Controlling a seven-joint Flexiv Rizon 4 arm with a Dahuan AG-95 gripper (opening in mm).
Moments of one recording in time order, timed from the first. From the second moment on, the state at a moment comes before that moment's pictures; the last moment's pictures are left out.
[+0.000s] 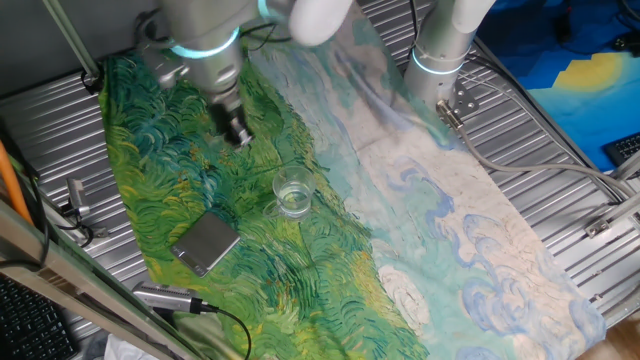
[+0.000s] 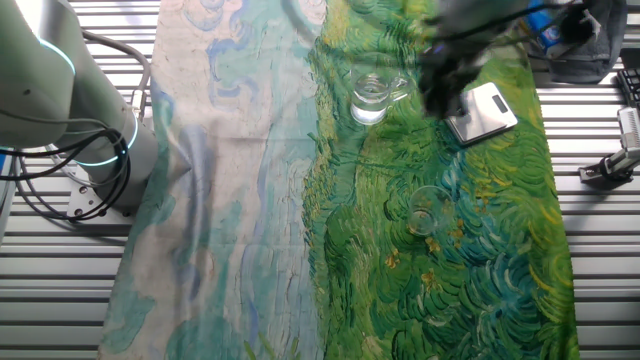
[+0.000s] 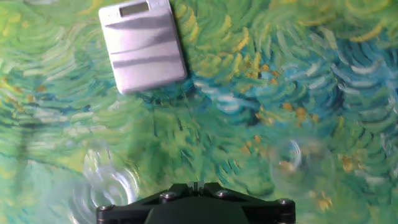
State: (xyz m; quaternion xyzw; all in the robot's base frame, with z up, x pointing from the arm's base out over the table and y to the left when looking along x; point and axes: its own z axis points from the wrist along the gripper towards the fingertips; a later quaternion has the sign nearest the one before) arm 0.561 0.051 0.179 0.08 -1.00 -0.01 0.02
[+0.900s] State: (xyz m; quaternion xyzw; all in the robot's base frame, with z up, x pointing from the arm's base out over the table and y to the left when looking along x) arm 0.600 0.090 0.172 0.09 -1.00 -0.01 0.02
